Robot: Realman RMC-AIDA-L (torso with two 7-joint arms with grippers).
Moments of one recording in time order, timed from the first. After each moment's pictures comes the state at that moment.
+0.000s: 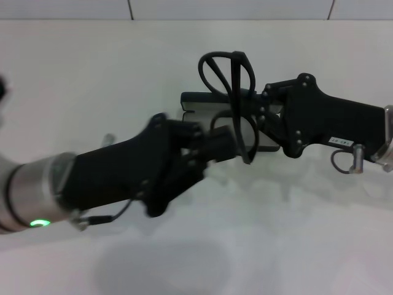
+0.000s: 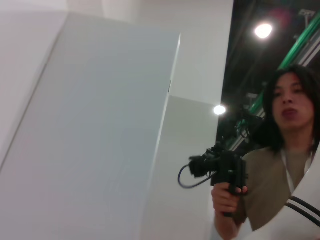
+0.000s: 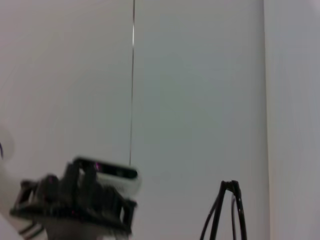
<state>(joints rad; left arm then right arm) -0.48 -2.07 1.33 0.25 1.07 2.03 -1.00 0.57 2.00 -1.61 -0.49 -0.88 -1.52 0.88</state>
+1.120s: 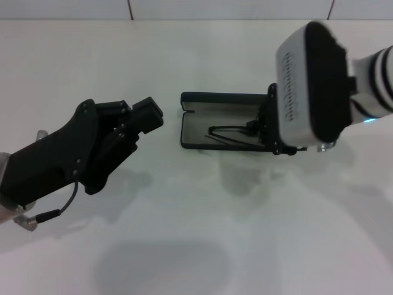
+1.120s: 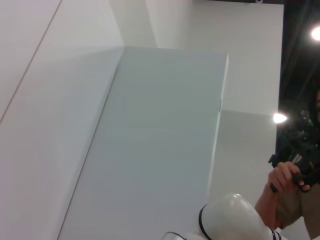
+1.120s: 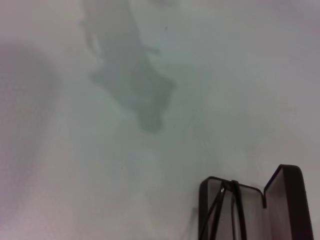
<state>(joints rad) -0.34 -2.02 1.21 0.32 1.06 2.03 -1.05 0.62 2.03 -1.77 -1.47 -2.41 -1.20 1.94</state>
